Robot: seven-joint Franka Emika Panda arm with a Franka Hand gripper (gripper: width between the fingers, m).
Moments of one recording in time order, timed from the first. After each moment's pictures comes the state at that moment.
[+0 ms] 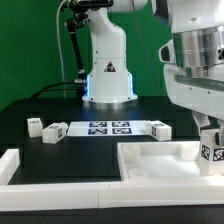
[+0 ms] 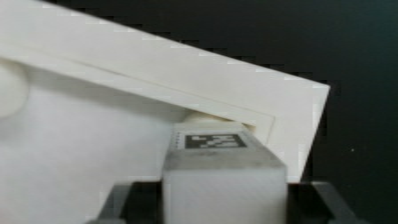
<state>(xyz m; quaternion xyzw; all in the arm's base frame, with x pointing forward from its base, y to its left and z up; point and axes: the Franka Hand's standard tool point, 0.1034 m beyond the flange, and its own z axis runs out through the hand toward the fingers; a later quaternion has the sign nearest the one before) 0.627 0.122 0.079 -0.78 0.62 0.04 0.07</state>
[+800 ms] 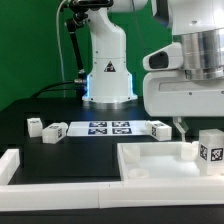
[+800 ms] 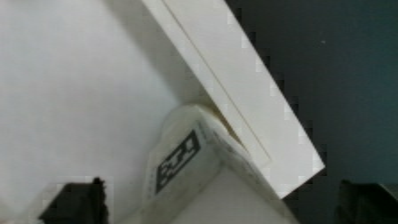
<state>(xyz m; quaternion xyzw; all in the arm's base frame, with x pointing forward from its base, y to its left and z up) 0.626 0.121 0.075 -0.96 0.26 0.01 0.08</state>
